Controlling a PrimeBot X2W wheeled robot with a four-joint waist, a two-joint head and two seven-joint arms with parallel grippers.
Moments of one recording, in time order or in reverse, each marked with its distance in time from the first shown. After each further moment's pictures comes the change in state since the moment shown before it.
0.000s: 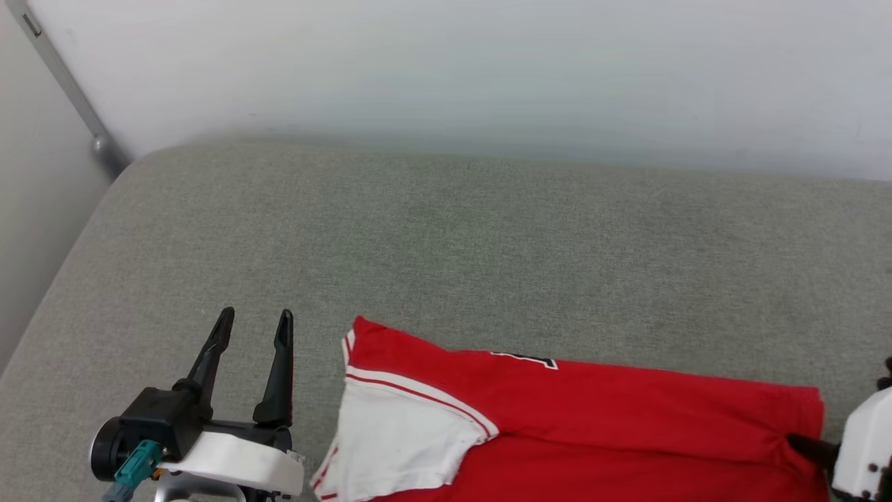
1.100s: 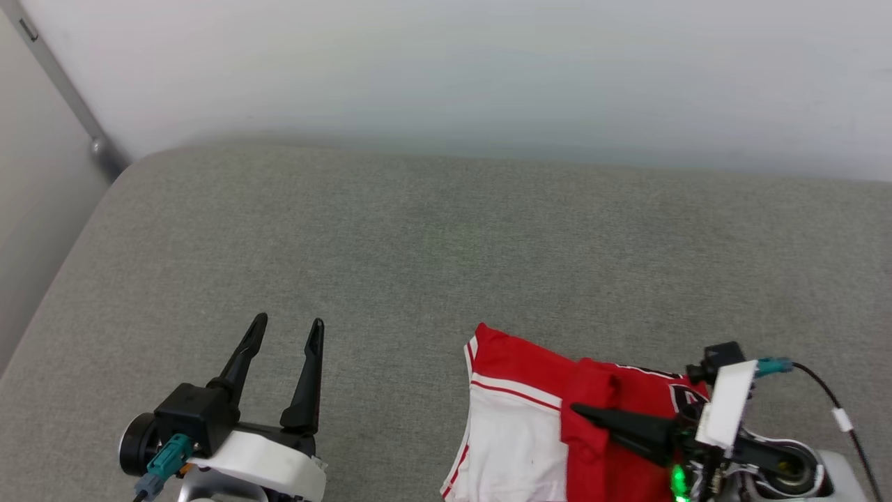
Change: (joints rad) left arm -0.014 -0.001 -0.057 0.016 0.005 -0.003 0.031; right arm -0.178 0.224 0.102 0.307 0.751 0.000 0.175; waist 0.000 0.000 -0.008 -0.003
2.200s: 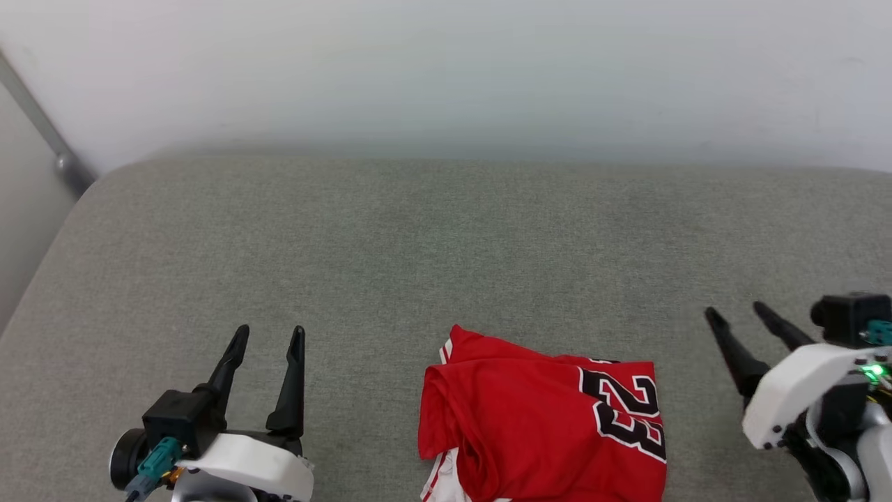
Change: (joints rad) left arm -0.006 -0.018 0.020 0.082 -0.027 0.002 -0.031; right arm 0.067 -0.252 0.237 -0.308 -0.905 0.000 -0.876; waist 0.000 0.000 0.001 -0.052
